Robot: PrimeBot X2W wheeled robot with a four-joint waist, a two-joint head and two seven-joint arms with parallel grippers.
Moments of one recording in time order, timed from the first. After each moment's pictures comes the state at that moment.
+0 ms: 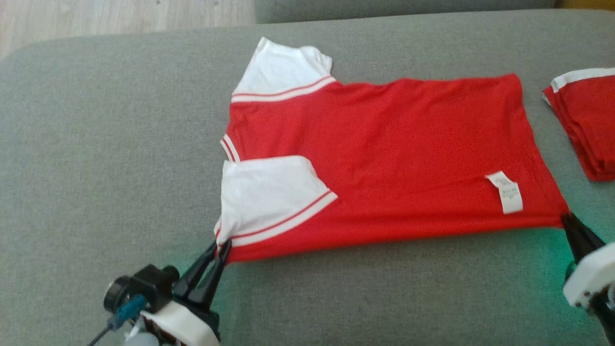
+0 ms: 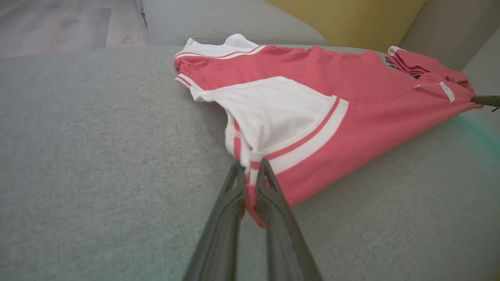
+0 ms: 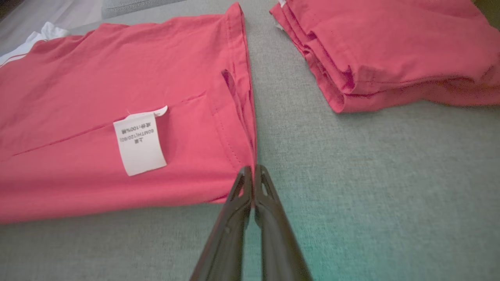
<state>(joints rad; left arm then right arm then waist) -0.17 0.42 -0.67 0.27 -0.57 -0.06 -0.17 -0.03 -0.39 -0.03 0.29 0.49 0.13 0.23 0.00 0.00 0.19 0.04</state>
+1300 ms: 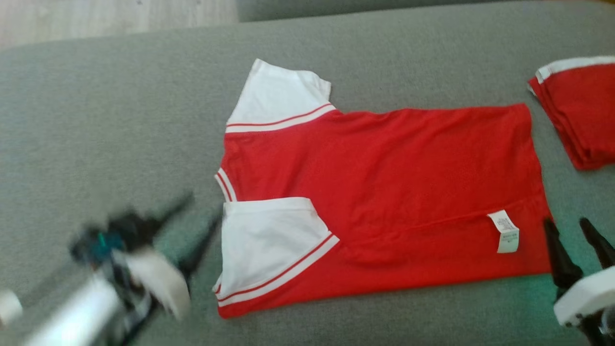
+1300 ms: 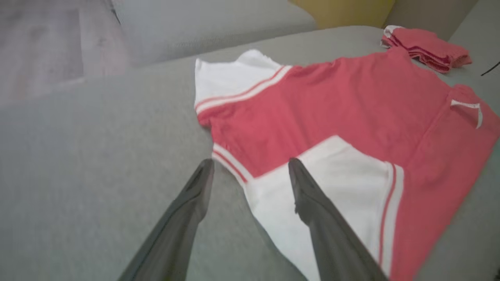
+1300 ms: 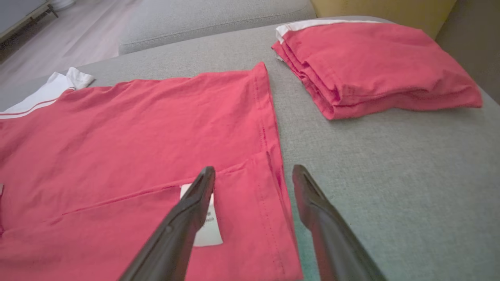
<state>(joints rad) -0.23 0.57 -0.67 0.09 -0.63 -0.06 0.07 0.16 -0.25 -0.15 -0.02 0.39 0.13 0.25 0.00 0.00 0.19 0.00</state>
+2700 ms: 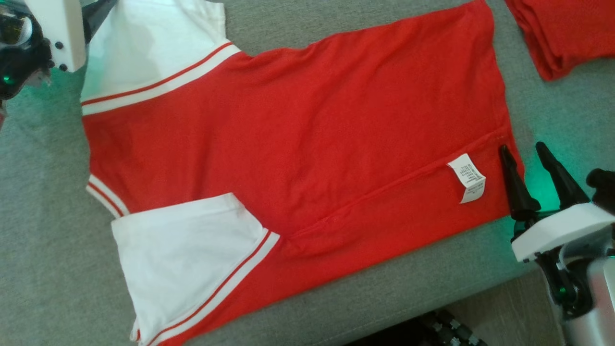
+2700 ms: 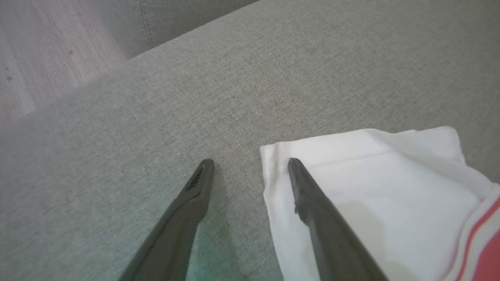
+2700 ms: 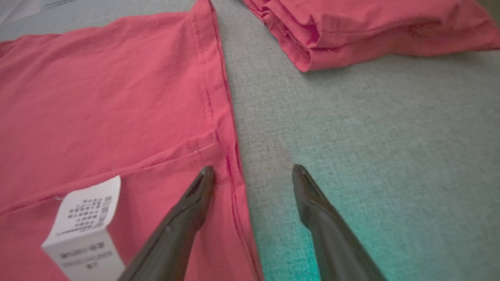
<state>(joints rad) -1.21 0.61 -0.82 0.56 -0.93 -0.13 0.74 -0.12 -0.23 0.03 0.06 0.40 0.13 0.14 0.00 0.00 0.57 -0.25</state>
